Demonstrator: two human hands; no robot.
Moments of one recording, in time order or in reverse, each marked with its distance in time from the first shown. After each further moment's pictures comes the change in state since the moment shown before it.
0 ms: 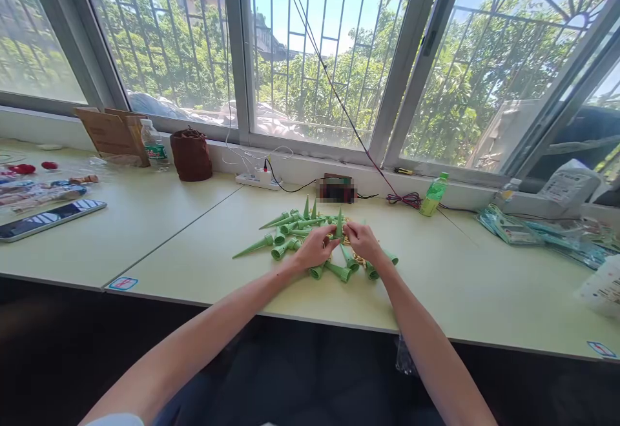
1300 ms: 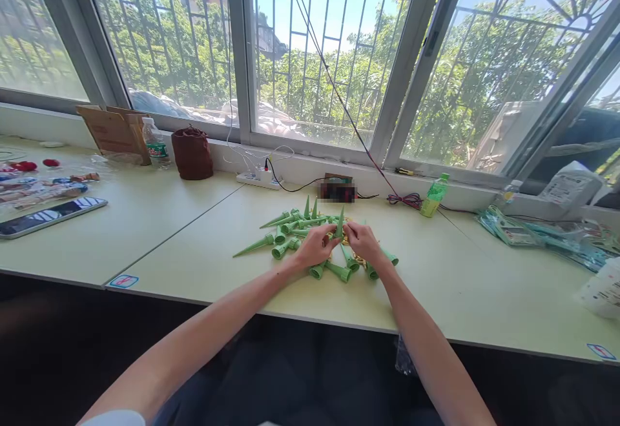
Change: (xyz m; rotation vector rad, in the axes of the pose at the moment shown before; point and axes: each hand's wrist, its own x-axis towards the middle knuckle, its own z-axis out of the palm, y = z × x) left_hand 0.002 -0.002 0.001 0.013 0.065 0.075; right_hand 0.000 0.002 0.002 -0.051 0.020 0.008
